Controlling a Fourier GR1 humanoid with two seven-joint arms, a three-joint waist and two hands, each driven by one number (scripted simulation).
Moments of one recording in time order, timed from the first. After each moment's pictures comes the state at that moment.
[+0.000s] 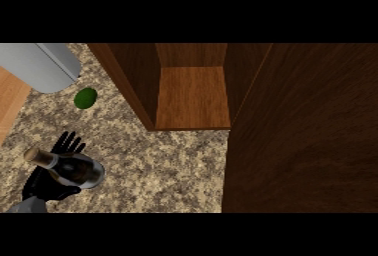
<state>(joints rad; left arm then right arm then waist) -0.28 0.33 0.42 -0.46 0.18 -0.73 -0.47 0.34 -0.10 0.33 -2.49 -0.08 0.09 0.27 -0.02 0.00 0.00</state>
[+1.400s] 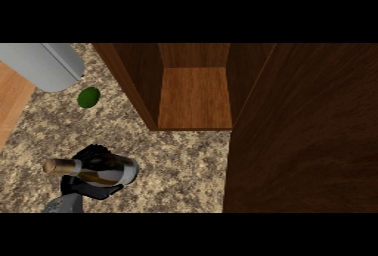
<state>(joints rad) -0.25 0.16 0.27 -0.59 0.02 -0.39 -0.79 0.38 -0.10 0.34 -2.48 -0.06 0.09 0.24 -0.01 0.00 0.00</state>
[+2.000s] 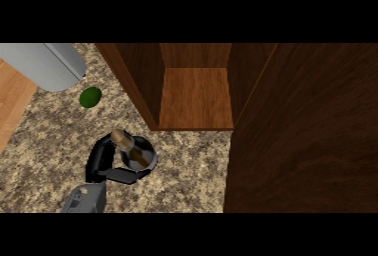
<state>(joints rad) -0.22 0.04 0.14 -0.88 -0.07 -0.08 -0.65 0.41 -0.11 0.30 -2.49 -0.07 0.12 0.23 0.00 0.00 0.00</state>
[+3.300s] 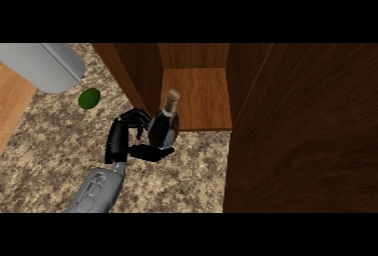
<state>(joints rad) -0.29 0.07 -0.18 -1.13 -0.06 0.39 -0.19 0.48 -0.11 0.29 -2.48 -0.08 0.17 0.16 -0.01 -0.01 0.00</state>
